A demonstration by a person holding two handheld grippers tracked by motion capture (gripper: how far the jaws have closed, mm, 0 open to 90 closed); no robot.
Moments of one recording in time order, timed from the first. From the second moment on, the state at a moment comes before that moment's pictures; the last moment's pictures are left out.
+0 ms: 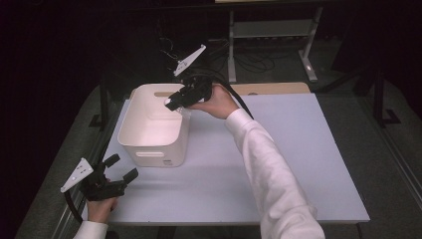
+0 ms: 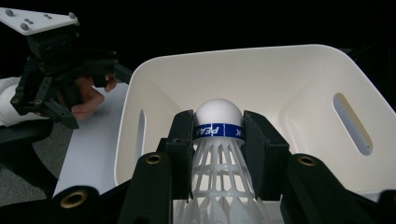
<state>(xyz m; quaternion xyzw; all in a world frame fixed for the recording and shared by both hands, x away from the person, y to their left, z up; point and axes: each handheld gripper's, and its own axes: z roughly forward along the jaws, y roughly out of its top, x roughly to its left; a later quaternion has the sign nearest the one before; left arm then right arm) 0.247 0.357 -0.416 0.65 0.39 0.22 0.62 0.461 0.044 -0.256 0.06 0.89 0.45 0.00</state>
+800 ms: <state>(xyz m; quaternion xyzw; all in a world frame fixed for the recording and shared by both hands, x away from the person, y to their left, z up) 0.247 0.357 -0.416 0.65 0.39 0.22 0.62 0.462 0.077 -0.267 0.06 0.88 0.46 -0.02</state>
